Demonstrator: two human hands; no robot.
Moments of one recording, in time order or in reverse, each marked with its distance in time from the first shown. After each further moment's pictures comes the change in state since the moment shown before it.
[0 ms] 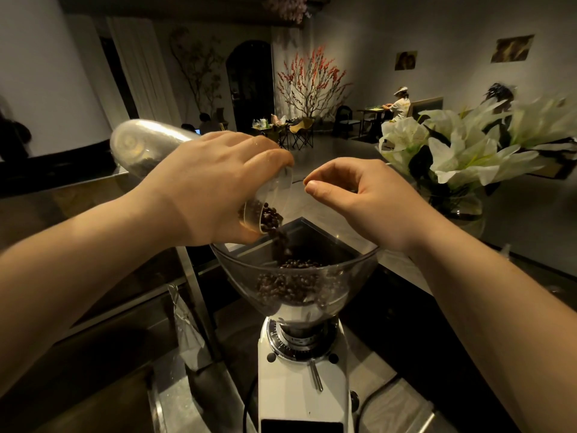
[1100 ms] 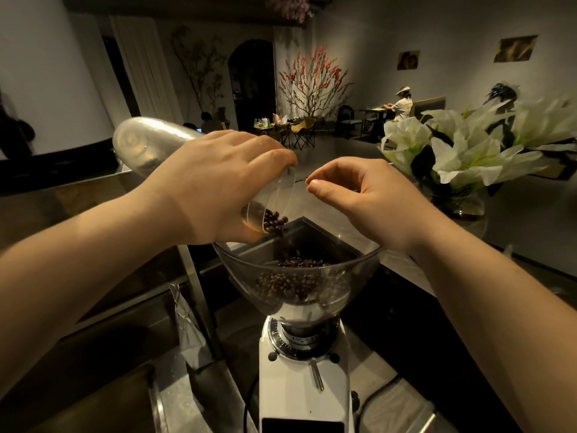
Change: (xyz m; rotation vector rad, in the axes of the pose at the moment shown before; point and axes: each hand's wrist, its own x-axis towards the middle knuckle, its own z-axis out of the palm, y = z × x) left_hand 0.000 0.001 0.001 0.045 0.020 0.004; right_hand -0.002 -0.003 -0.001 -0.007 -0.010 0.014
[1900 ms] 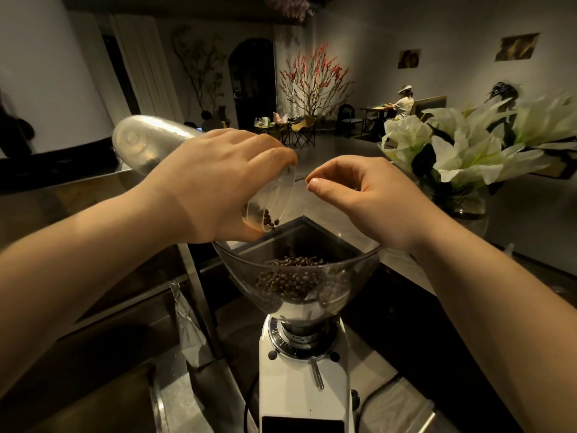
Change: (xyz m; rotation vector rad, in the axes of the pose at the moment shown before) left_hand 0.000 0.000 0.000 -0.005 -0.021 -0.007; right_hand 0.001 0.001 0.001 0.002 0.003 -0.008
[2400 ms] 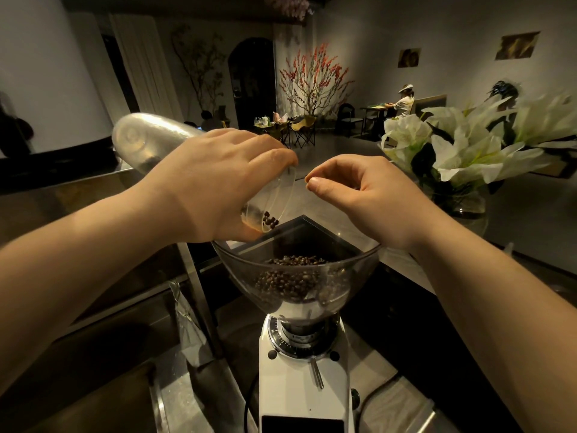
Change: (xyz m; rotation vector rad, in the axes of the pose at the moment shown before) left_hand 0.001 0.002 -0.001 0.028 0.003 0.010; right_hand 0.002 0.004 0.001 0.020 0.008 -0.018
